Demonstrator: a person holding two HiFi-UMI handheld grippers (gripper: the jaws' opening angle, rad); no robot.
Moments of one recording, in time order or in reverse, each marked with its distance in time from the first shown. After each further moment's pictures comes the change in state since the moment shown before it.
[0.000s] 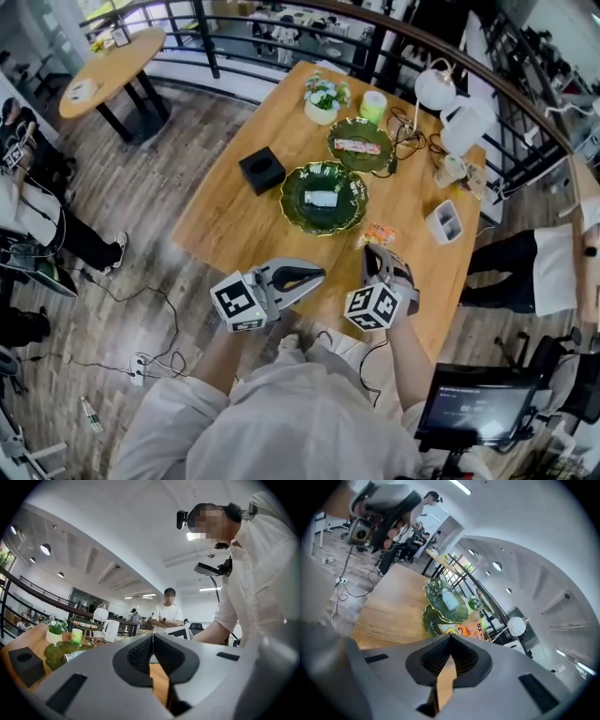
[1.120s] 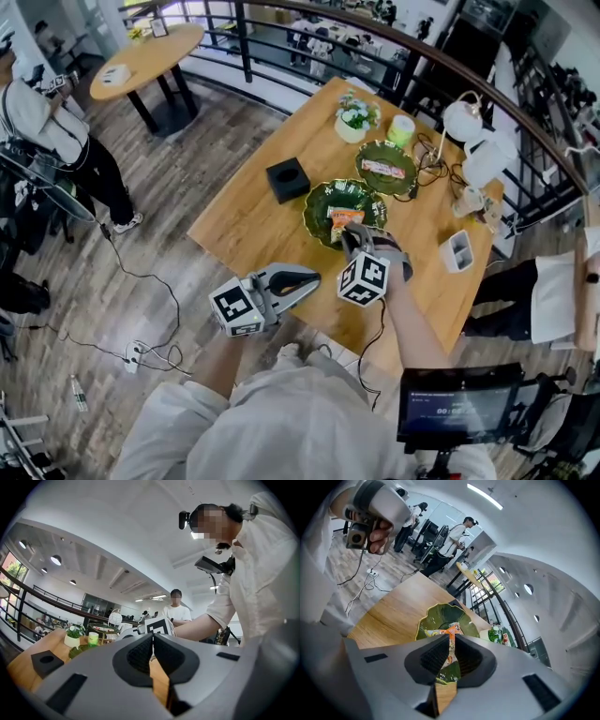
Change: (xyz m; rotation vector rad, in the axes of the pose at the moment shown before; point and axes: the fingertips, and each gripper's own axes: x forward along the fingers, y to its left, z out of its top) left arm -0.039 0.018 0.012 0.022 -0.022 0.154; right arm 0.060 0.015 0.109 -0.313 -0.174 0.245
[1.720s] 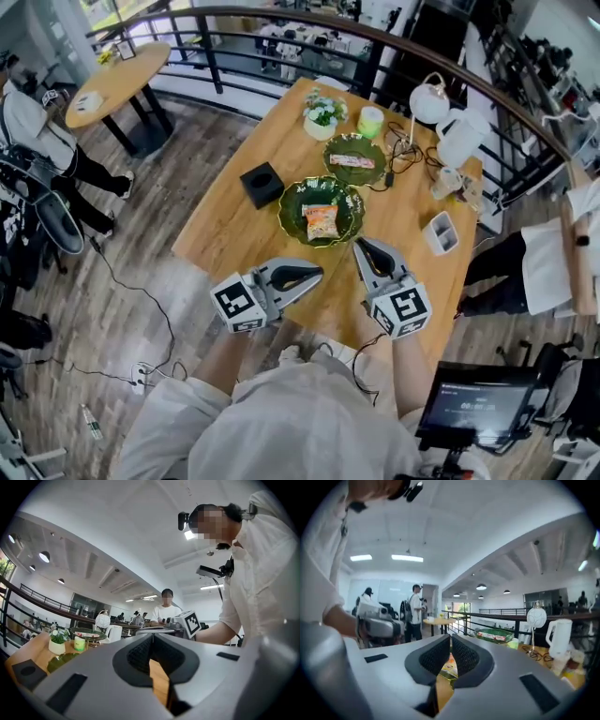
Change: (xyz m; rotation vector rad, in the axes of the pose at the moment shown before) left arm 0.047 -0.015 0.013 0.032 -0.003 -0.122; right arm -0.149 -0.041 -0.010 0.871 -0.620 -0.126
